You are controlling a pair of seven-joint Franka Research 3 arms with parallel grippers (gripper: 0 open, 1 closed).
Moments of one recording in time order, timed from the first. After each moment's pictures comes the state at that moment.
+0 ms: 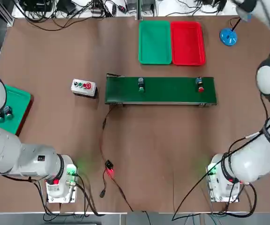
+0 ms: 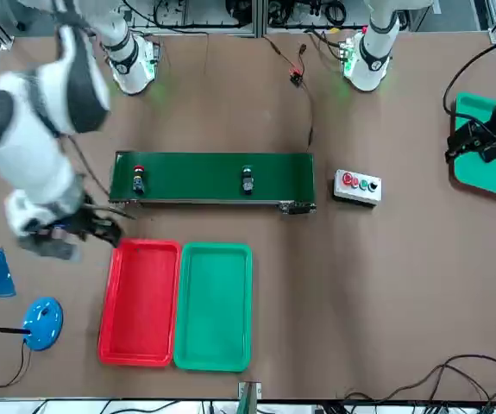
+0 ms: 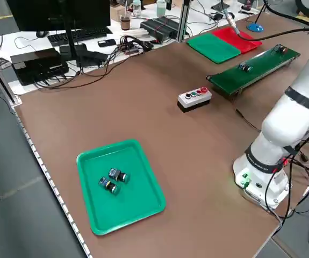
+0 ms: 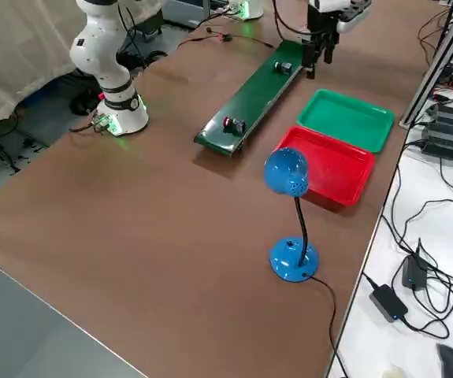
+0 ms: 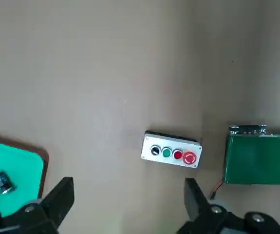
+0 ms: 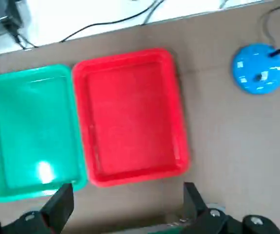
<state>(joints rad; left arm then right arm) -0.03 0.04 0.00 -1.52 -0.01 1.53 -0.02 0.29 0.26 -0.13 -1.47 -0.02 1.88 0.36</state>
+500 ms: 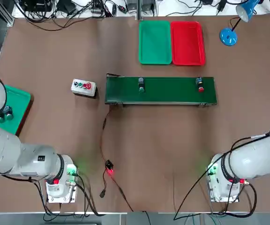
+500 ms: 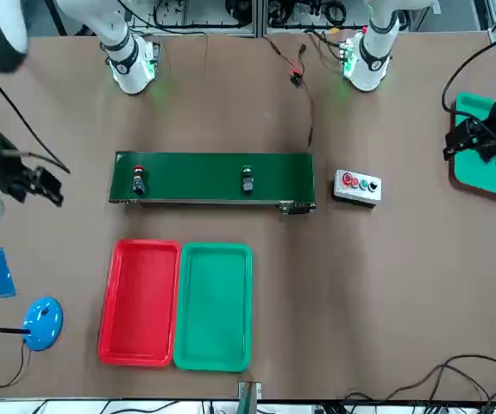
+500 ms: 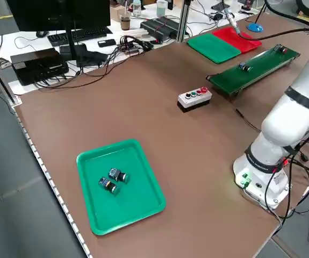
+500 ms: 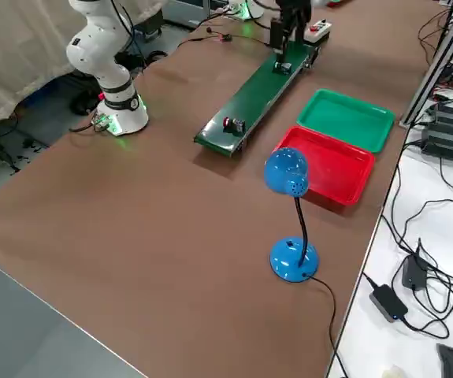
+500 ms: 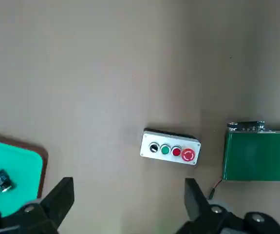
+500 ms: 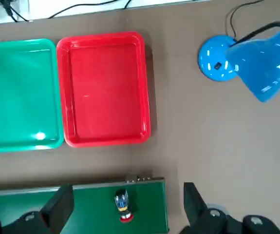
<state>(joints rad) -0.03 0.03 -0.01 -1.52 -0.01 1.52 -0.02 0.17 0.11 -0.12 -1.46 0.01 1.66 0.15</state>
